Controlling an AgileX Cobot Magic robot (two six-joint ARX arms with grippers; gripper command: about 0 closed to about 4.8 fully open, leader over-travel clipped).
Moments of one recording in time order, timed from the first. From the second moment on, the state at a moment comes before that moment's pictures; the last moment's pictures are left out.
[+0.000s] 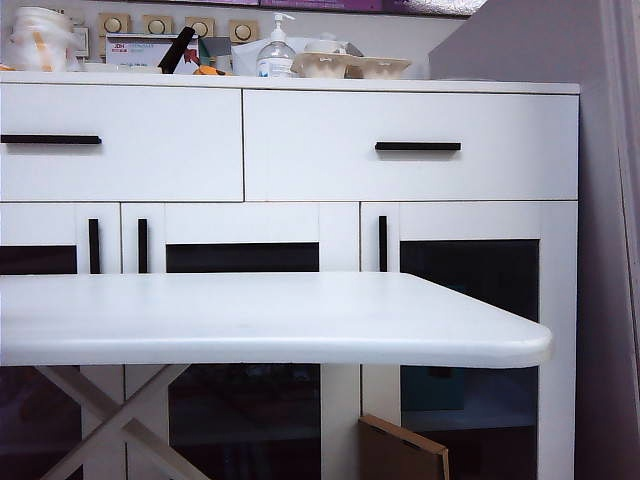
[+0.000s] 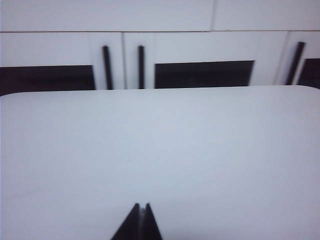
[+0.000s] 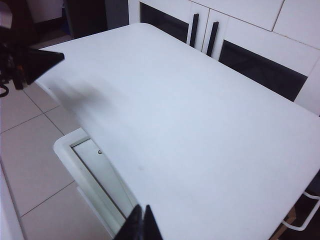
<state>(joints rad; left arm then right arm) -0.01 0.00 0.01 -0.03 0.06 -0.02 0.81 0.56 0.82 -0.56 -0.08 -0.08</state>
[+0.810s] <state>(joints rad) -0.04 0.00 0.01 -0.03 0.07 -0.02 0.81 0.56 0.81 -0.54 -0.06 -0.08</state>
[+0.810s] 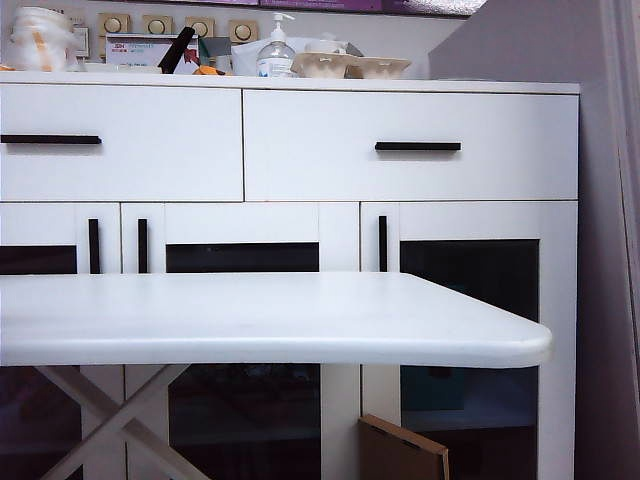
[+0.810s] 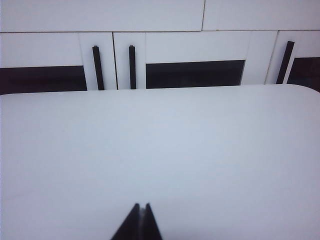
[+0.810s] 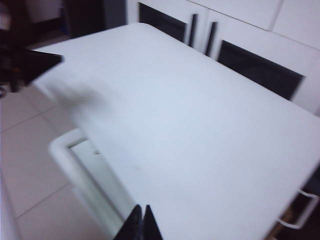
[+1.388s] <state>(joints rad) -0.04 0.00 0.01 -0.03 0.07 -0.02 0.25 0.14 0.20 -0.02 0.02 -0.08</state>
